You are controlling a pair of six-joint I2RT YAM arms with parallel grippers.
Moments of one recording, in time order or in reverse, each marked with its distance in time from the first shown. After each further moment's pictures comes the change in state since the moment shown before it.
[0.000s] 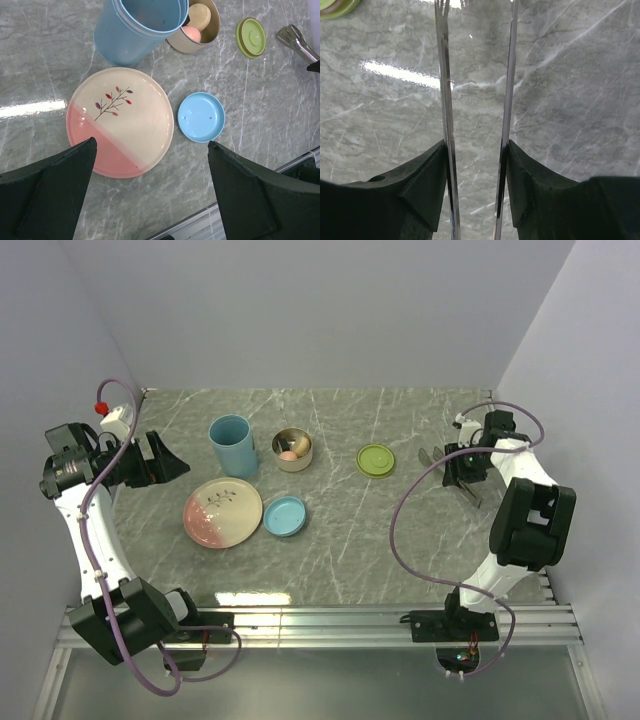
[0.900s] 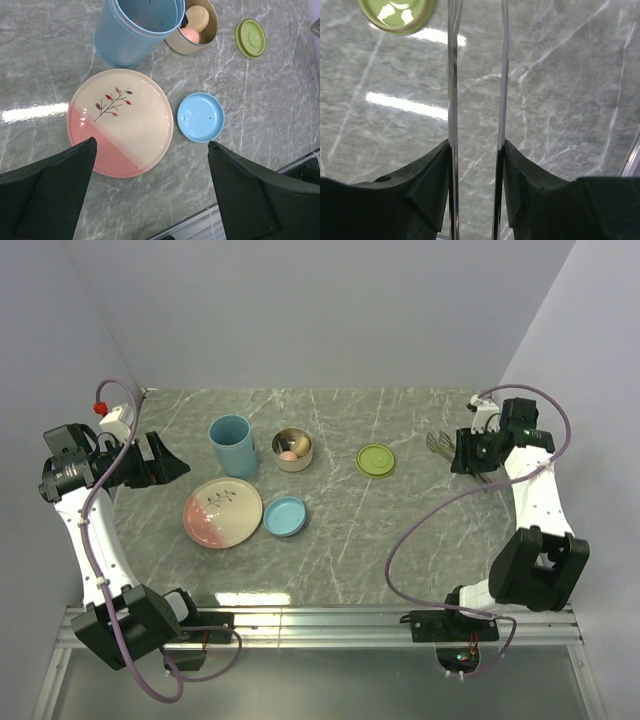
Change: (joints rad) left arm 0.000 -0.028 0.003 -0.009 -0.005 0.000; right arm 0.019 -0.283 0.075 -0.164 -0.023 0.054
